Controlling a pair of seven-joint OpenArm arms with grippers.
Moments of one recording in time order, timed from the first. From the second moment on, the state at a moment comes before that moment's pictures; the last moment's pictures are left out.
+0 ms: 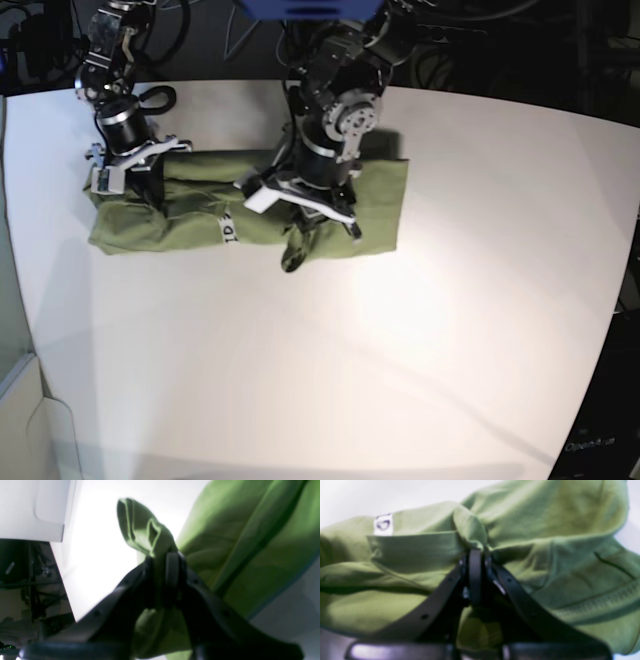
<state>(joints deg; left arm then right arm) 14.2 8.6 27.3 100.9 58.6 -21.2 32.5 -16.9 1.9 25.1 76.2 4.9 31.9 -0.1</state>
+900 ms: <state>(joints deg) 12.3 8.6 27.2 96.1 51.7 -7.2 35.7 -17.2 1.9 25.1 76.2 4.9 31.9 0.1</state>
